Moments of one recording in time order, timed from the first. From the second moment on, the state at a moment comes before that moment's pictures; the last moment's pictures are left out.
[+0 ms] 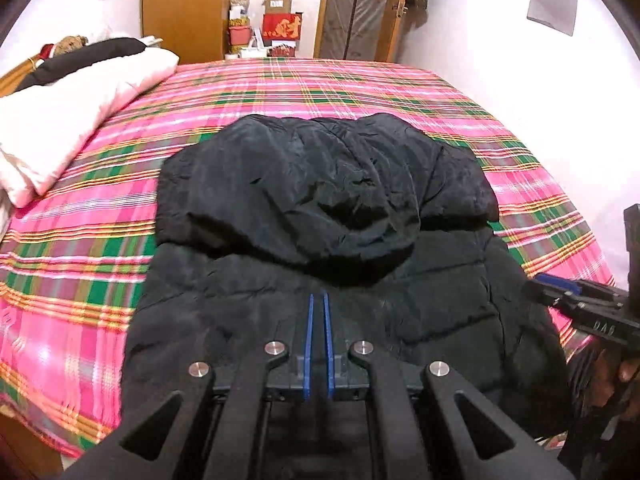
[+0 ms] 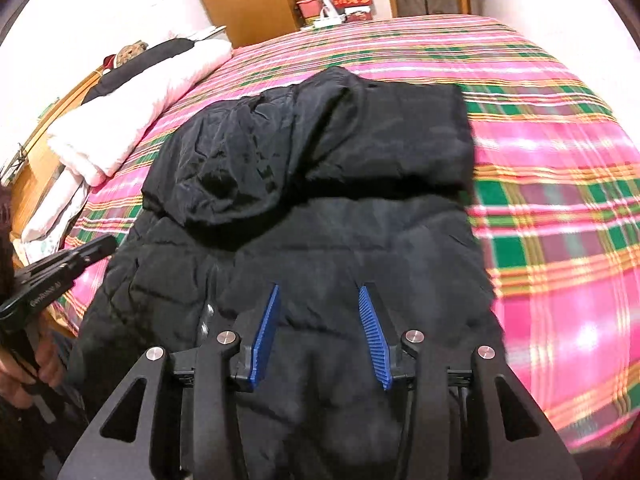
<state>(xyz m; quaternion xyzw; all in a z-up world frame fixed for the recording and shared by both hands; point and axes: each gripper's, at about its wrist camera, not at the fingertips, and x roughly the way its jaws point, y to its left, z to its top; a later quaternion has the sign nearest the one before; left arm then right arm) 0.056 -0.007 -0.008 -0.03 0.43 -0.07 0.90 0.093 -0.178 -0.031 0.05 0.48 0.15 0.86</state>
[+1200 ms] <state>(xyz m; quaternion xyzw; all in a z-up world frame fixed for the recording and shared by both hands) 0.012 0.109 -0.103 -0.19 0.61 0.04 0.77 0.054 -0.271 -0.120 0.20 0.68 0.04 0.71</state>
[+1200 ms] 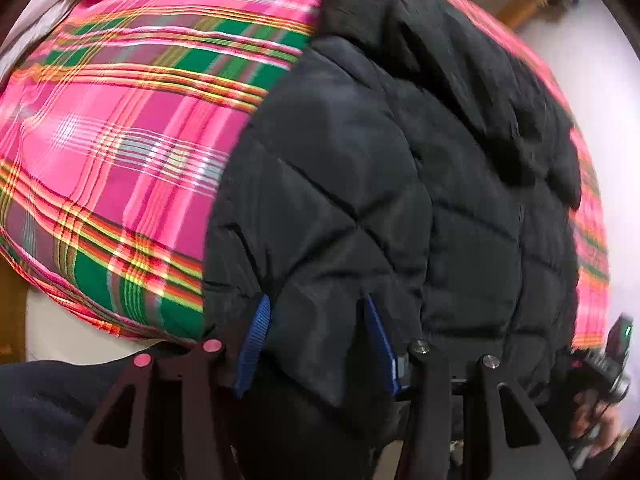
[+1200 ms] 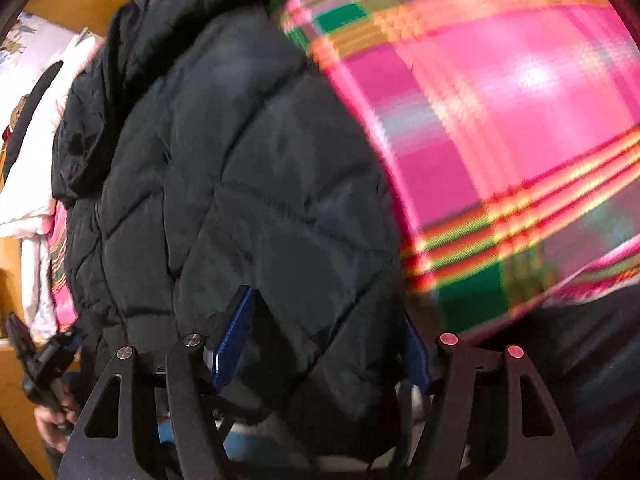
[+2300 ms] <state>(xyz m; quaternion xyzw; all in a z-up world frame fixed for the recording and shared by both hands) -0.001 0.169 0.036 -0.36 0.37 -0.09 0.85 0.071 -0.304 0.030 0.34 0.45 0.23 0.80</state>
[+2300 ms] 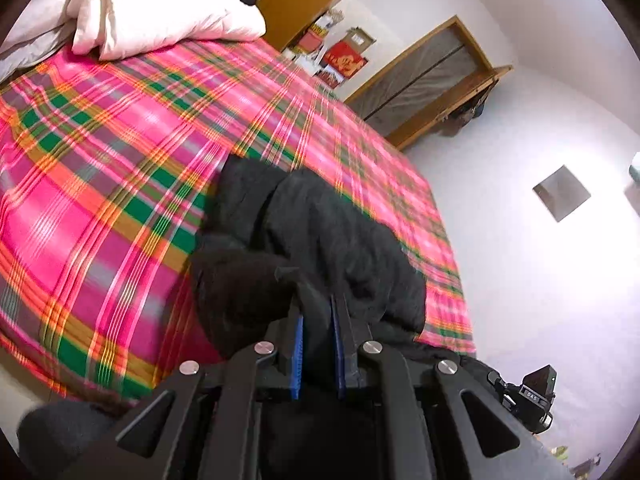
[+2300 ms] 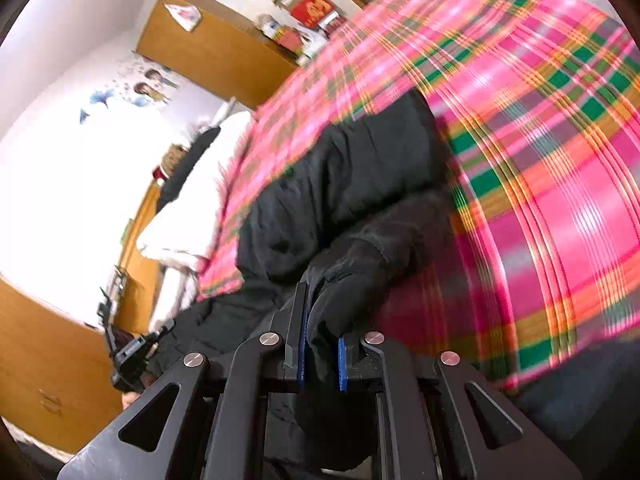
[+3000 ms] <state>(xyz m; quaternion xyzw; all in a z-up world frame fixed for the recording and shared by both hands) 0.248 0.199 -0.016 -0.44 0.40 -0.03 0.80 0.340 -0.289 -0.031 0.42 0.51 0.14 0.74</state>
